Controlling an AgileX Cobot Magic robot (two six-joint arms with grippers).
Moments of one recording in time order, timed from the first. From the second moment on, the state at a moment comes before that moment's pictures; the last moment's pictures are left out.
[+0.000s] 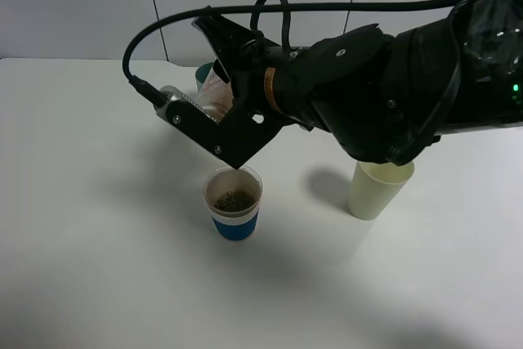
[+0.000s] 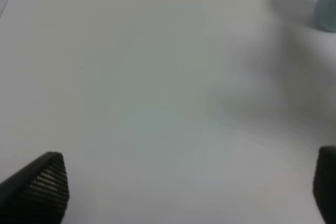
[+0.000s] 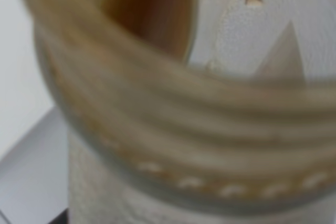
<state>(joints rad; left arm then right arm) 0.00 -0.01 -0.51 0.01 1.06 -0.02 1.01 1.66 -0.93 -1.73 0.46 -0.14</state>
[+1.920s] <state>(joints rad) 0.00 -0.01 -0.51 0.01 1.06 -0.02 0.26 1.78 -0.93 -0.87 -0.19 0.73</state>
